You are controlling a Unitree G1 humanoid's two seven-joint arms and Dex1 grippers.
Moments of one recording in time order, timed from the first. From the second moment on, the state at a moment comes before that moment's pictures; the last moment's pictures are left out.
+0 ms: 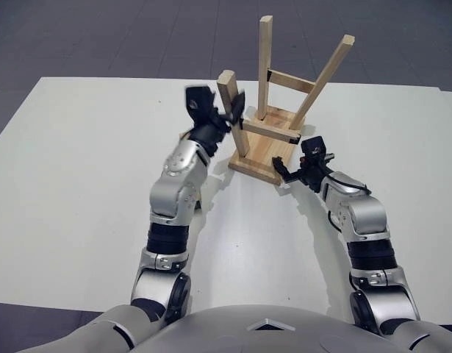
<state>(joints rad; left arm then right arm) -0.45 -0.09 0.05 -0.21 -0.40 0.40 -0.09 -0.26 -0.29 0.02 -0.02 0.19 0.67 0.27</state>
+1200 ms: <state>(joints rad) -0.33 0.23 -0.01 -0.21 -0.26 1.30 -0.06 -0.31 -0.24 -0.40 -0.40 0.47 0.69 0.07</state>
